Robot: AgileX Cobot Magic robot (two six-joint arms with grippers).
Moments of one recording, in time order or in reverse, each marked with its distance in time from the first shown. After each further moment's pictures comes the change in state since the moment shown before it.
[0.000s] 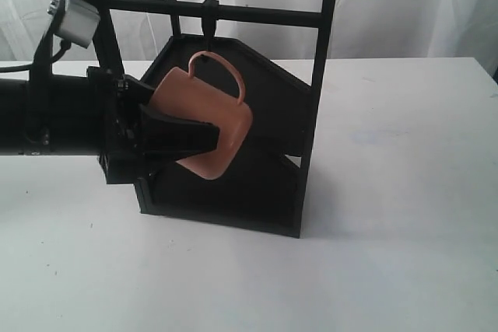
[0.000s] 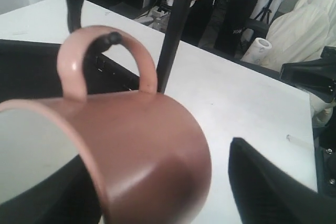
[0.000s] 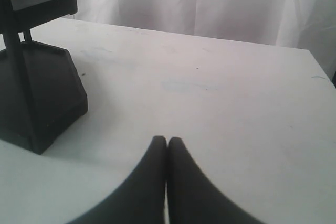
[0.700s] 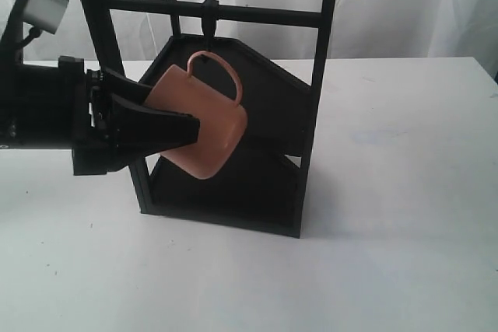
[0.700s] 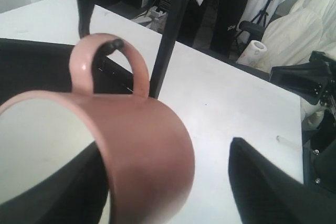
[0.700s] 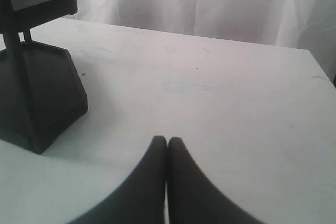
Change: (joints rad) left arm 0.065 -0.058 0.000 0.074 0.061 -0.095; right arm 0.000 0.000 0.000 0.000 0.000 0.000
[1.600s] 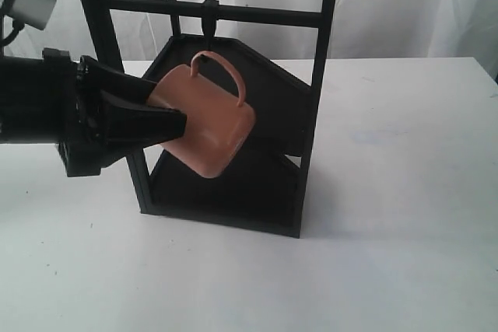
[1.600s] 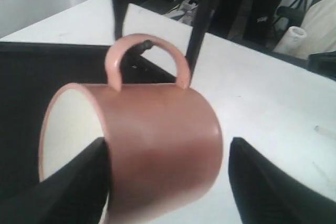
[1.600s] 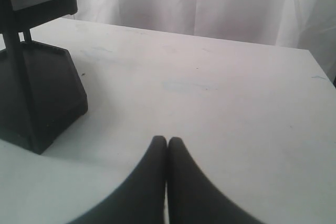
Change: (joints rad) left arm 0.000 -0.073 0.000 0.065 -0.097 -0.011; right arm 0.000 0.000 0.000 0.000 0.000 0.000
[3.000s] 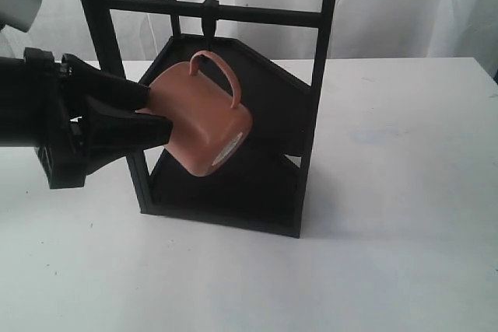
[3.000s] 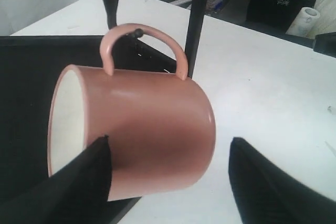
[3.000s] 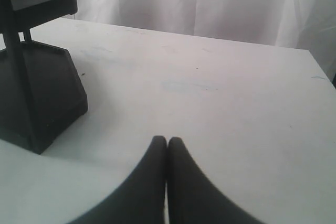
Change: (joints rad) left arm 0.000 -0.075 0.000 0.137 -0.054 -0.091; right arm 0.000 0.000 0.000 0.000 0.000 -0.008
